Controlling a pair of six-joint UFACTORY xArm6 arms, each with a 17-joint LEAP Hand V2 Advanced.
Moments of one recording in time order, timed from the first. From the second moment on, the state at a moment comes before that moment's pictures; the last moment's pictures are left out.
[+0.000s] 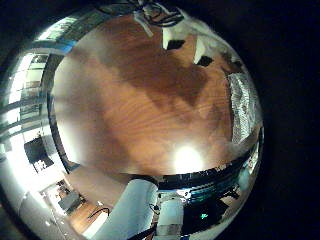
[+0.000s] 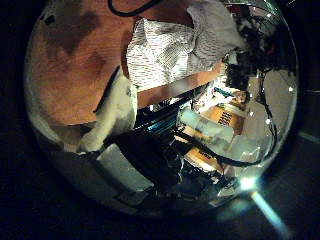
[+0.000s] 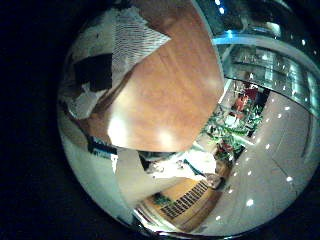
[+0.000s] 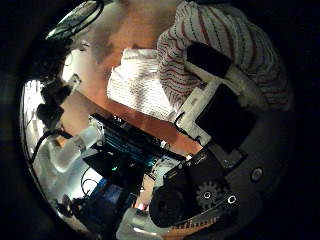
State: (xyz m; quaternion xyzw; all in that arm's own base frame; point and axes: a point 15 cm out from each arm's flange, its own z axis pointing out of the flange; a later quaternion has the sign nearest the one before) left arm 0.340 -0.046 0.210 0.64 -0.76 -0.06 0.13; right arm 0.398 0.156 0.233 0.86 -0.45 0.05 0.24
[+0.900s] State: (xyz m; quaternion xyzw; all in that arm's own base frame) left arm 0.330 0.004 0.224 0.67 -0.73 -0.05 0.13; right arm 0.363 0.192 0.297 0.87 -0.47 -0.05 0.09
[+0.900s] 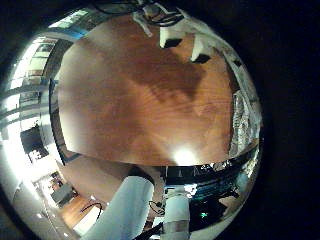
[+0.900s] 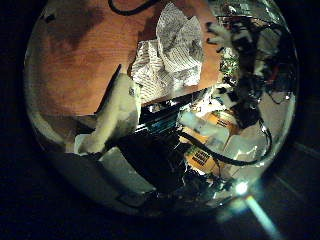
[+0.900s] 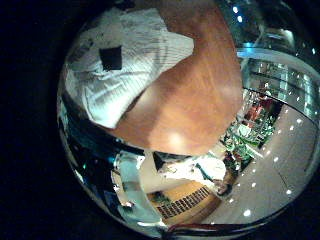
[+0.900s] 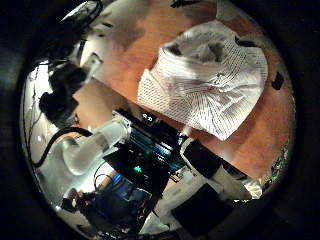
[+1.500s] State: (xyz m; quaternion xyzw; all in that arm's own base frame) left arm 0.288 -0.050 0.337 0.66 -0.74 -0.06 0.10; right arm 0.301 0.068 0.404 0.82 -0.56 -0.09 0.09
